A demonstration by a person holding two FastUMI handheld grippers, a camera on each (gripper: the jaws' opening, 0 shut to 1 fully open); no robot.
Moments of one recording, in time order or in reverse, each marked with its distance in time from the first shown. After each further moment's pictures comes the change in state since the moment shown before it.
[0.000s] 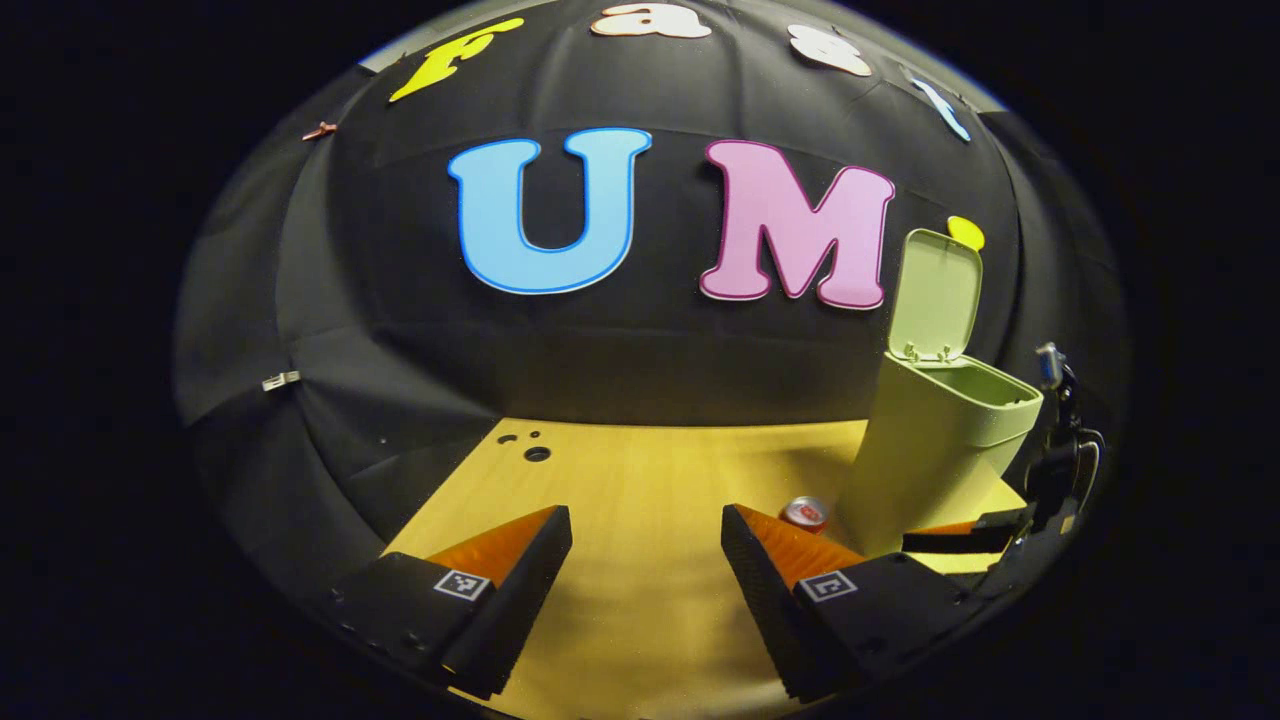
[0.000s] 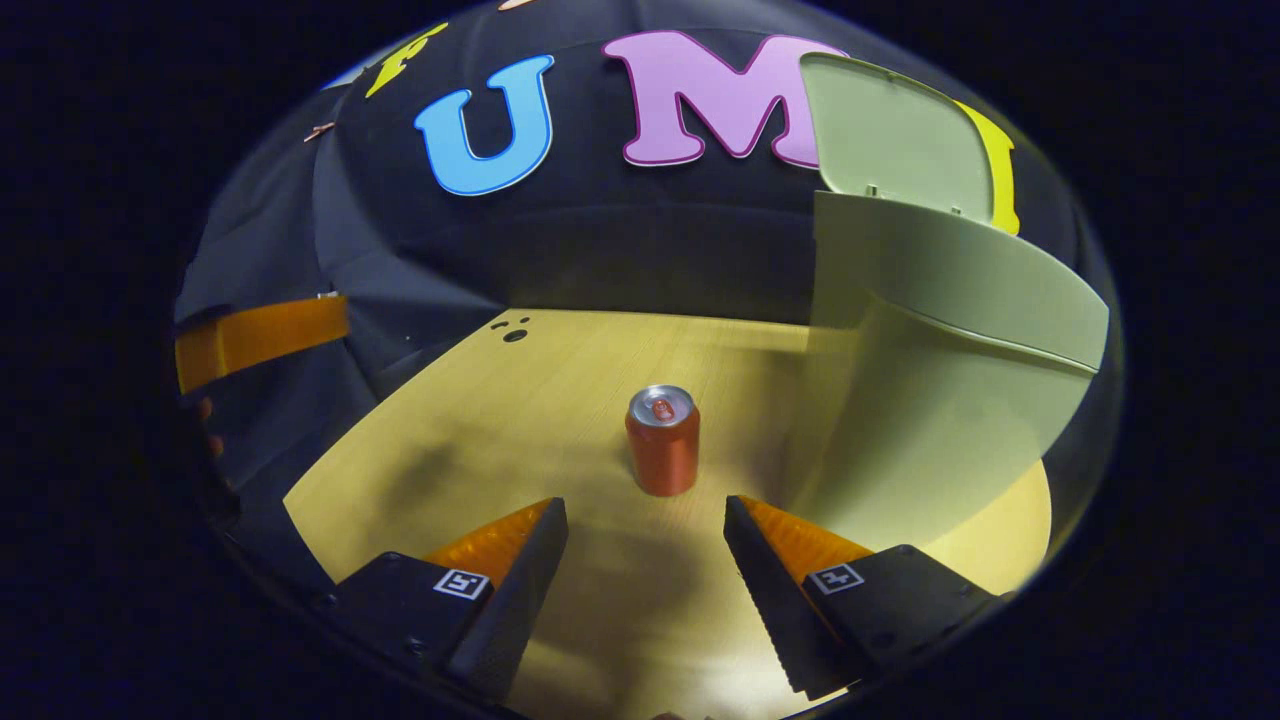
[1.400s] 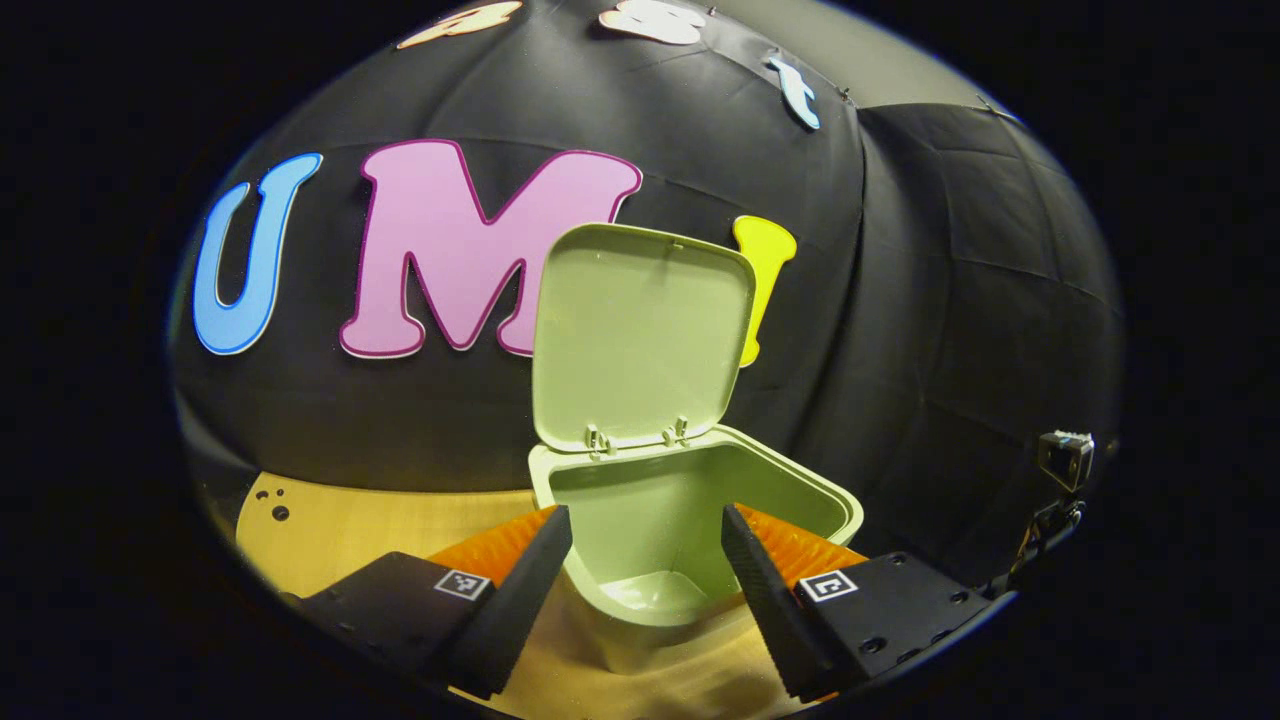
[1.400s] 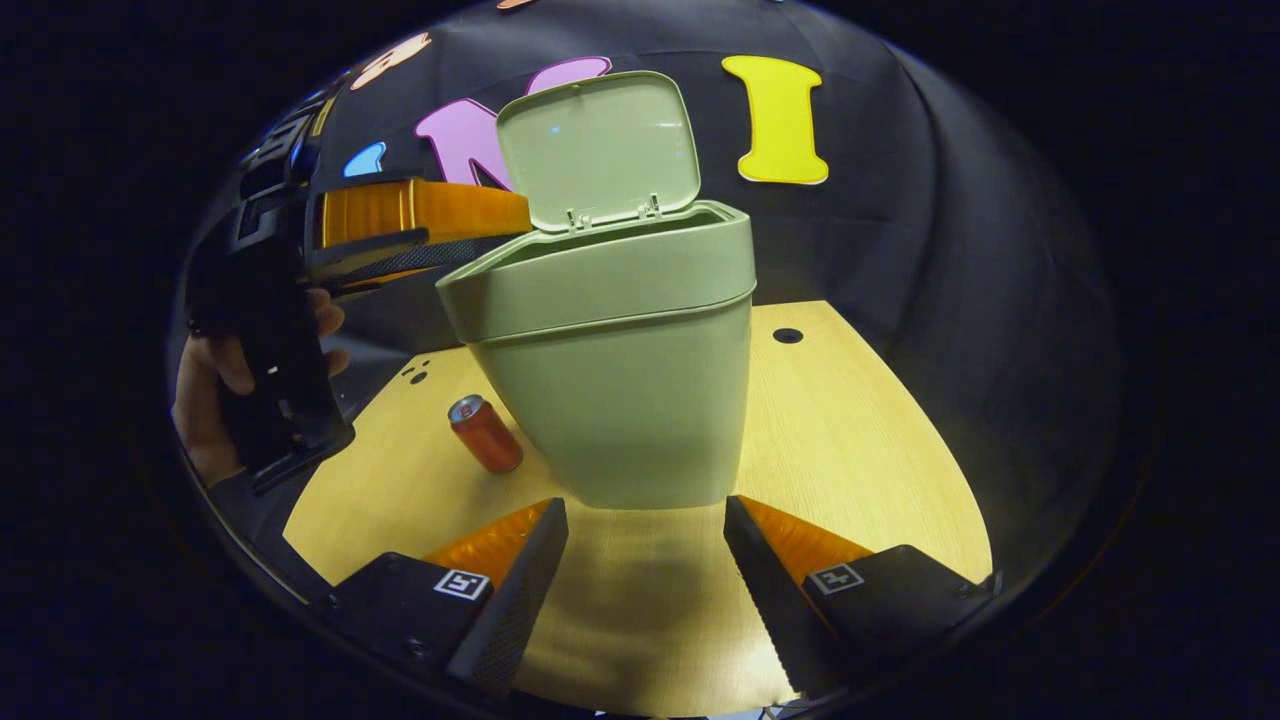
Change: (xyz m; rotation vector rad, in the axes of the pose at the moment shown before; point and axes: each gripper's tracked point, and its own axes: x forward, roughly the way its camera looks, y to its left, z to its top) left arm 0.069 -0.353 0.095 0.056 -0.112 -0.522; right arm -0.140 -0.191 -0.022 0.204 -0.023 -0.163
